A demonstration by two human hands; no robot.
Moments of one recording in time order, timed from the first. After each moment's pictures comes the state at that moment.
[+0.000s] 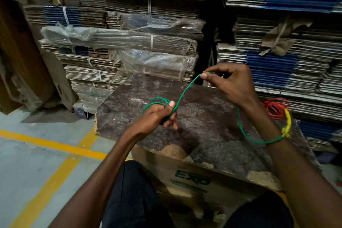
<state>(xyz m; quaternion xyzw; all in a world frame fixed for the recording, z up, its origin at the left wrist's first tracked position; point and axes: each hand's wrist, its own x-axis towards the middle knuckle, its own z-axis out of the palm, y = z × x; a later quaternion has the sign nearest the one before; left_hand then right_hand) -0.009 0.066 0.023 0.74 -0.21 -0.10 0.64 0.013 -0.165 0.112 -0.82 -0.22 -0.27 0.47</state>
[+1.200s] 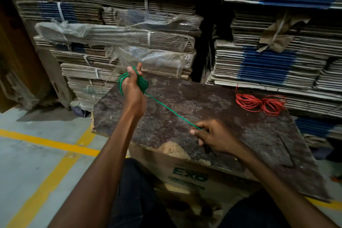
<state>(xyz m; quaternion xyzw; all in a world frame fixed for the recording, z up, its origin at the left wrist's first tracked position) 0.044 0.070 0.051 0.48 0.02 0.23 0.85 -0.027 -0.168 -0.007 -0.89 -0.21 0.07 0.41</state>
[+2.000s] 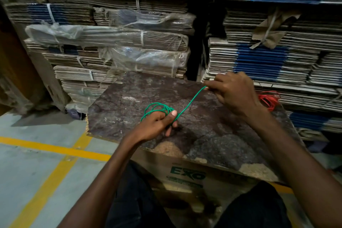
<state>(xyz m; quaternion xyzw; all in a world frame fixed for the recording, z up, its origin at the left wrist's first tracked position) -0.019 0.044 0.012 0.82 -0.20 -0.09 0.53 0.022 -0.218 0.073 -0.88 -0.29 -0.37 -0.08</state>
